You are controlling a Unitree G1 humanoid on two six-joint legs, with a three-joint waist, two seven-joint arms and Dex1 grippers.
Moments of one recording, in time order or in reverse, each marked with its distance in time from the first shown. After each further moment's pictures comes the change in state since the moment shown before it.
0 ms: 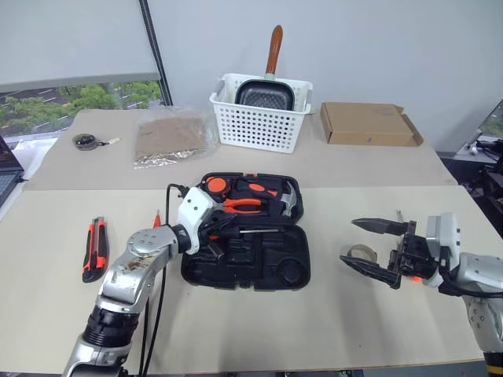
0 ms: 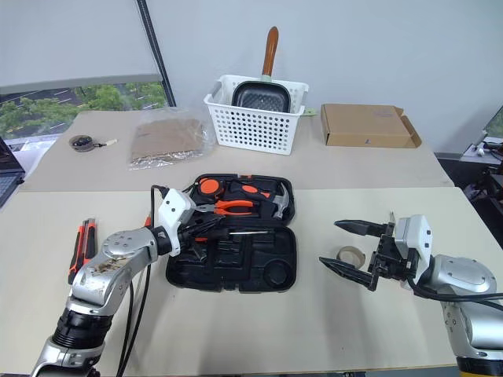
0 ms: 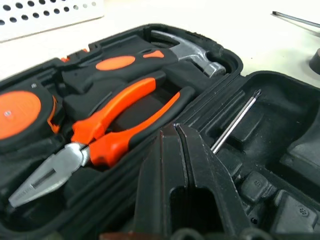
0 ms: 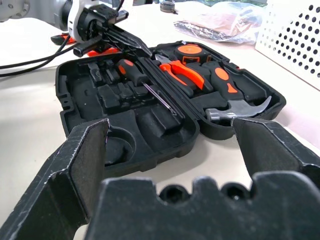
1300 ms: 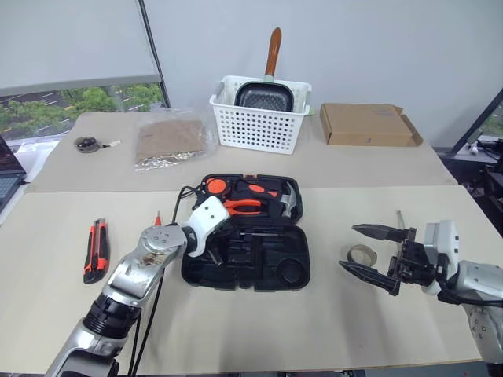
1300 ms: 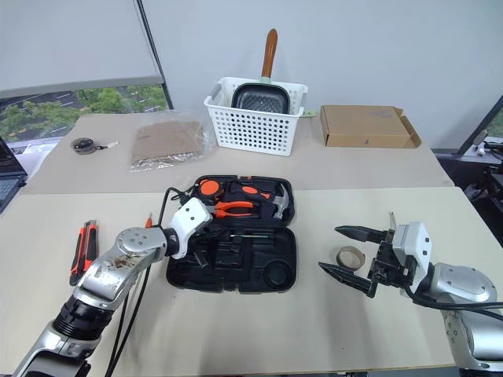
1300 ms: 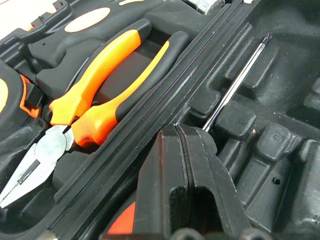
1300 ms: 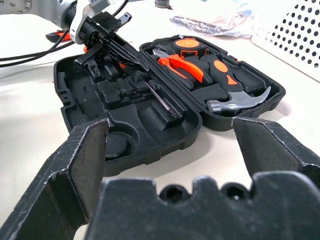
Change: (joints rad) left arm -0.066 0.103 -0.168 0.068 0.135 -0.015 -0.043; right arm 0.066 0.001 -0.002 -0.046 0.000 0.000 -0.048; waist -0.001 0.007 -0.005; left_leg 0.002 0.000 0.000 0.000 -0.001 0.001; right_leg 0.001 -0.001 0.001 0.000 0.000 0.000
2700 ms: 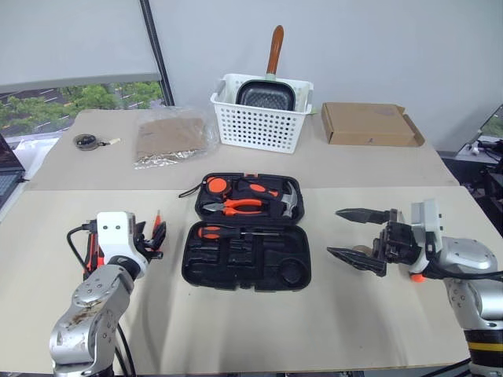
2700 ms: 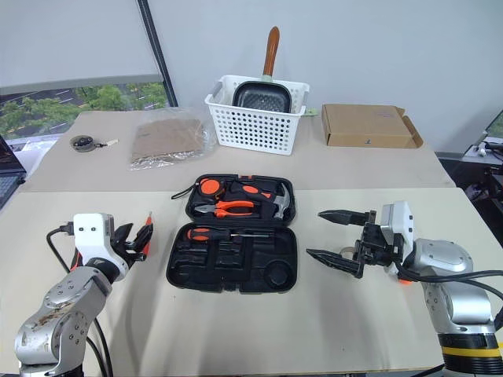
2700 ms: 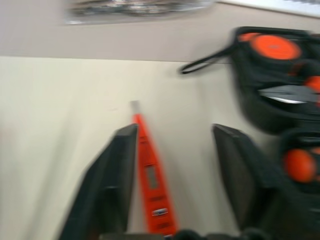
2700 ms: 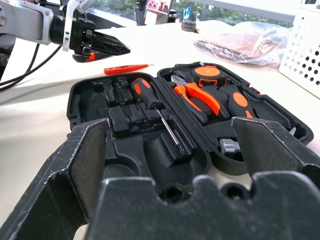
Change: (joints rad) left arm 0.408 -0.273 0.589 -0.389 -0.216 0.208 0.597; right arm -0.223 0.021 0.111 0.127 0.017 0.002 0.112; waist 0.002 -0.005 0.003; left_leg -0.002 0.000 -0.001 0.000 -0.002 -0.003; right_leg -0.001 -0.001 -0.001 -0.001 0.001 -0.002
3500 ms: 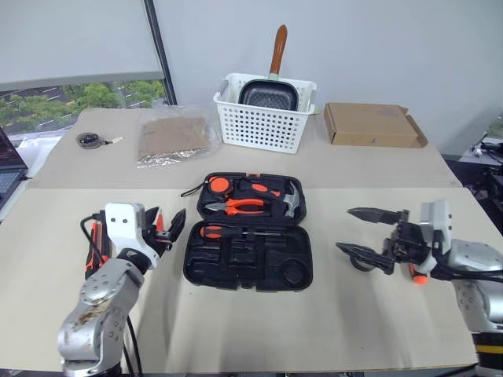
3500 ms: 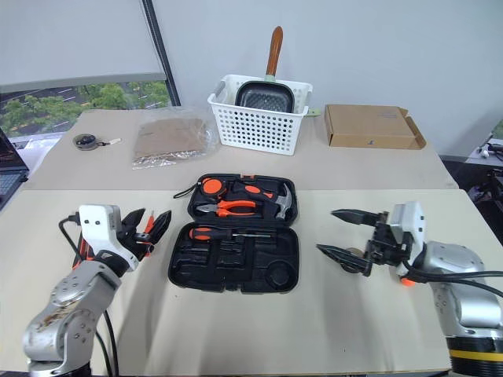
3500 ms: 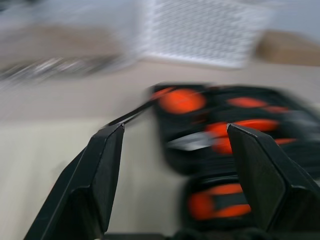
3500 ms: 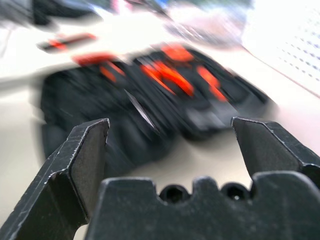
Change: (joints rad) left arm 0.000 0.103 -0.033 -0.063 -0.197 -0.164 -0.356; right arm 0.079 -0.040 -0.110 0.090 -0.091 -0.002 -0.139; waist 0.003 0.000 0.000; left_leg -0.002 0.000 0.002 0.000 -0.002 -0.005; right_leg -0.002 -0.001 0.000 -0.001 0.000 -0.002
